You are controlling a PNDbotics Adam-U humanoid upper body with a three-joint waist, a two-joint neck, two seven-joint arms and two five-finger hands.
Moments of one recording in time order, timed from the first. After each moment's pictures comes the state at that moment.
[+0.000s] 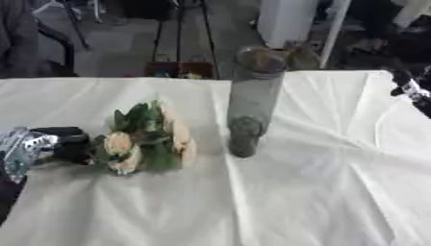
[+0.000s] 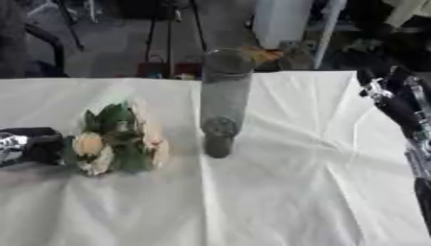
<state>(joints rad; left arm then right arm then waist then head) -0.76 0.48 -0.16 -0.74 -0.85 -0.34 -0.68 -0.41 -0.48 -0.14 -1.31 -0.02 -0.24 0.08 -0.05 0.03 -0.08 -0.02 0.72</state>
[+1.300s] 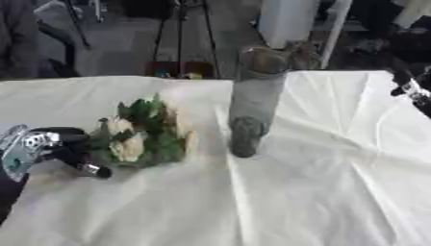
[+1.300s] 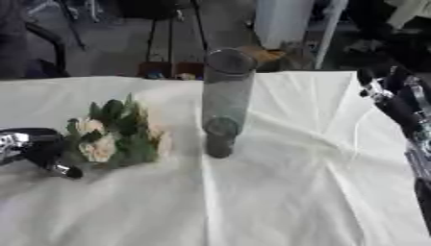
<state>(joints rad) -0.76 0.49 -0.18 -0.80 -0.82 -0.27 -0.76 -0.41 -0.48 -0.14 -1.31 -0.02 -0.24 0.08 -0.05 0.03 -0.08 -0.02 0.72</state>
